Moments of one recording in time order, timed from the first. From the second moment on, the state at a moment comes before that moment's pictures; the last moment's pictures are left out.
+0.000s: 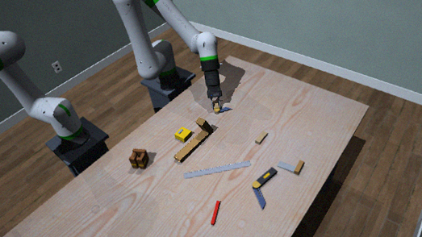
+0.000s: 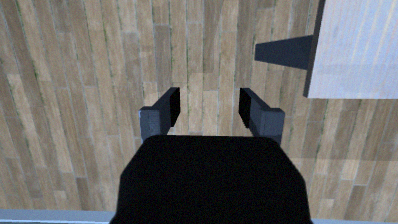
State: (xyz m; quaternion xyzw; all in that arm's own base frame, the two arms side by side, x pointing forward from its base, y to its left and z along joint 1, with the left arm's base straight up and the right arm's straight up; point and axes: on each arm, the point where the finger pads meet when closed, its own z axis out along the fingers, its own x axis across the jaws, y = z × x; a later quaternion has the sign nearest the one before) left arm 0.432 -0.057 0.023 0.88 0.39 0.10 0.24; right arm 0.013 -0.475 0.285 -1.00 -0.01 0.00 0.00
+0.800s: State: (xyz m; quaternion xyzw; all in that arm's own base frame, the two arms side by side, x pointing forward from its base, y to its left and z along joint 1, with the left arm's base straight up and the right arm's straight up) left arm 0.432 -0.058 0.027 0.88 0.39 0.10 0.24; right arm 0.013 -0.475 0.285 -1.00 -0.01 0.00 0.00
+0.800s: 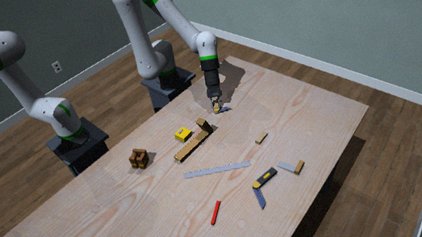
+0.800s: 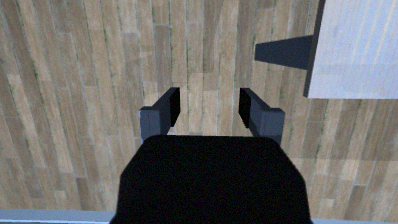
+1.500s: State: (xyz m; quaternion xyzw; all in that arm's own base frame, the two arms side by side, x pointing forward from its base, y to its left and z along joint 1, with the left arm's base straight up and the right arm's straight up) left arm 0.434 -0.058 0.118 0.88 0.39 0.11 0.24; right arm 0.013 -0.475 0.285 -1.00 -0.01 0.00 0.00
